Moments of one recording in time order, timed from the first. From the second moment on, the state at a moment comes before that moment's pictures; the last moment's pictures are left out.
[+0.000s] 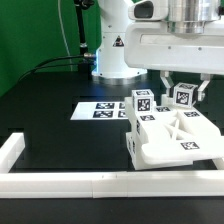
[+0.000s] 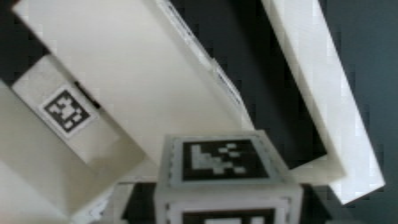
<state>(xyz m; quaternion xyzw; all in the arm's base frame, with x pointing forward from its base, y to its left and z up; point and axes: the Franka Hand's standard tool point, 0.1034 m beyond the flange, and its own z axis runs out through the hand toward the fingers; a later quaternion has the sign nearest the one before) 0.584 0.086 0.113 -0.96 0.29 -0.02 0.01</state>
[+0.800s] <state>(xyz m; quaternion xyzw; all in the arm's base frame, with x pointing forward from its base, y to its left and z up) 0.585 0.085 0.112 -0.88 0.47 -0.02 0.02</state>
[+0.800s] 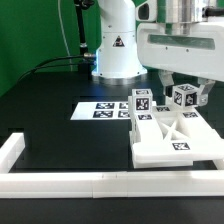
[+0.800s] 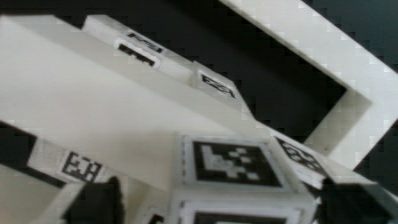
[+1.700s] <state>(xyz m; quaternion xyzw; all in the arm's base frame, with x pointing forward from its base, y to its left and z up) 0.587 0.086 0.113 -1.00 -0.05 -0.02 -0.02</state>
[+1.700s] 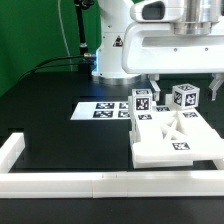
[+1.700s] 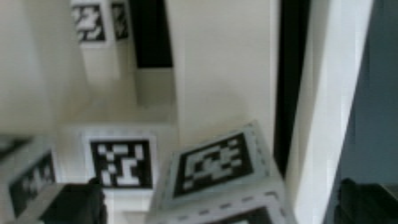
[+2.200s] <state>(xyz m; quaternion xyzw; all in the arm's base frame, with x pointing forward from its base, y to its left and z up) 0.587 0.088 0.111 -1.00 0.01 -0.02 -0.02</state>
